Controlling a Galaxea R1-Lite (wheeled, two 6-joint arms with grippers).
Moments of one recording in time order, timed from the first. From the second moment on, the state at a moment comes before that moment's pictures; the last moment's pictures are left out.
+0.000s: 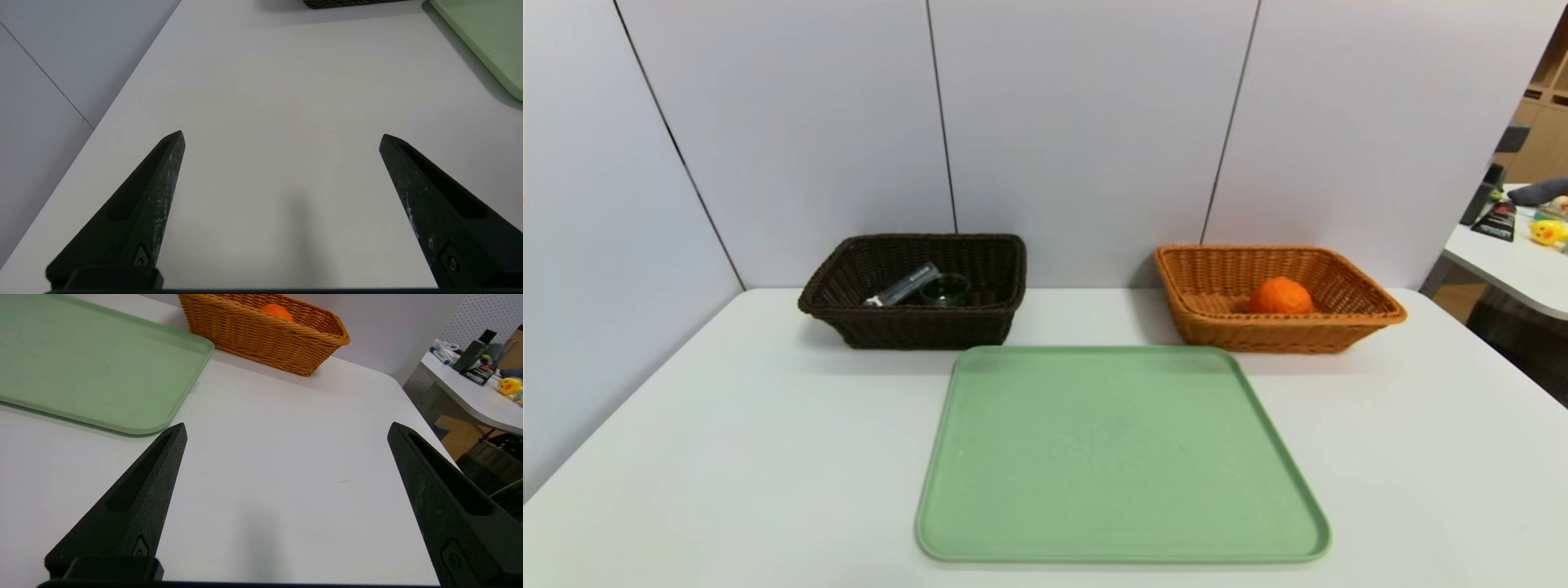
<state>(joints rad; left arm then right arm) 0.02 0.00 -0.10 0.18 0.05 0.09 0.00 0.00 -0.01 -0.03 0.05 -0.29</state>
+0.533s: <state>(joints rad) 0.02 0.00 -0.08 0.17 0.00 0.10 0.00 0.00 -0.02 0.00 0.06 -0.27</state>
